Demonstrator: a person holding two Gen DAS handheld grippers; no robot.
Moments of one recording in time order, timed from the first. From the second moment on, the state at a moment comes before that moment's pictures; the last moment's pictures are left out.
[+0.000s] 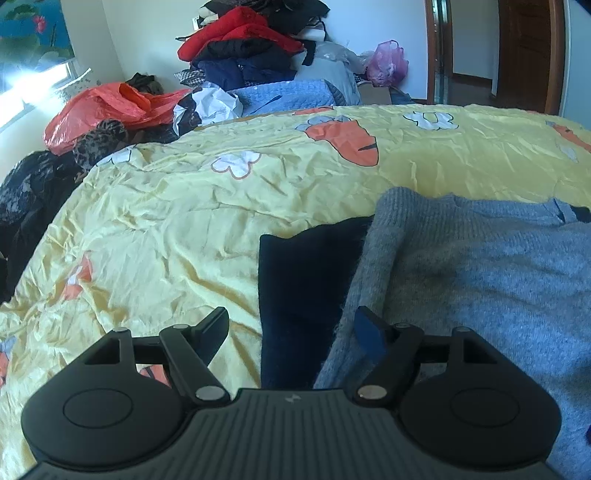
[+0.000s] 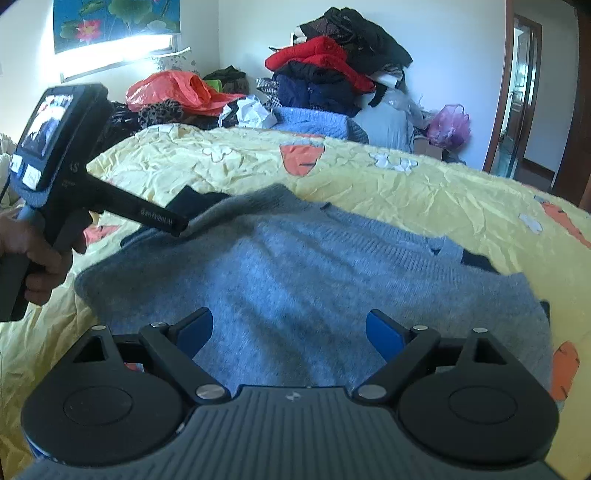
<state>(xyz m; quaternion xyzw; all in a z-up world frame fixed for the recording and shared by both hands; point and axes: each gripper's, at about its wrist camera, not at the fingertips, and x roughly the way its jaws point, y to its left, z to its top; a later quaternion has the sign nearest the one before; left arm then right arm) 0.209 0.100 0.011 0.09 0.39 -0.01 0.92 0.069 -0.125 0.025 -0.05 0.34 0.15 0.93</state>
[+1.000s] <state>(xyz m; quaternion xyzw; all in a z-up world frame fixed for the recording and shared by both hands) 0.118 0.166 -0.011 -0.09 0.45 -0.16 0.87 -0.031 -0.298 -0.018 0.18 0.36 -0.04 0.92</state>
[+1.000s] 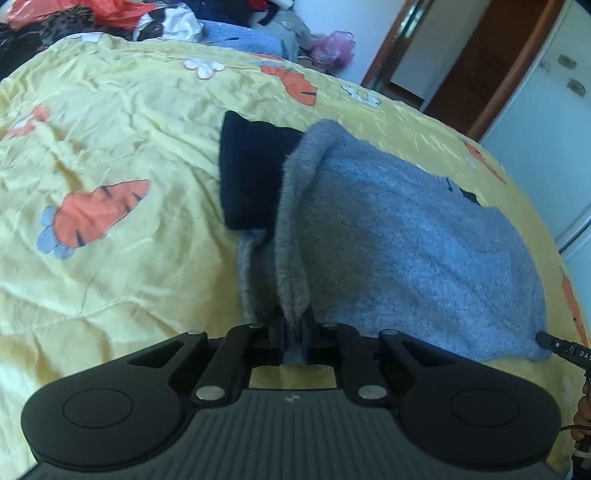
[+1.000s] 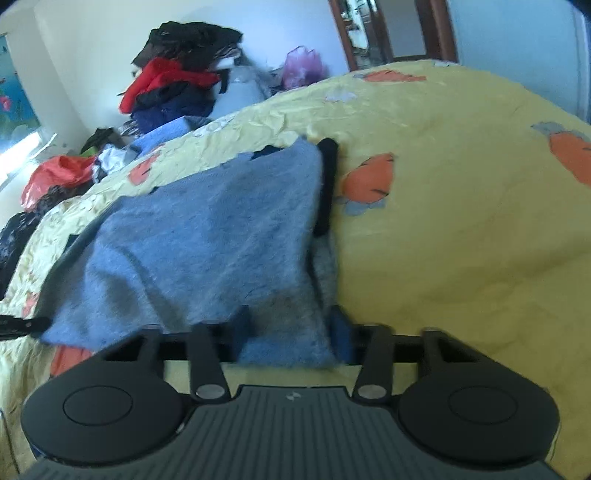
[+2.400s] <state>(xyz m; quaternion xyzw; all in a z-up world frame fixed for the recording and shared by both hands) 0.109 0.099 -0.006 0.11 0.40 -0.04 0.91 0.017 -0.135 0.001 -0.02 0.36 0.11 0.92</state>
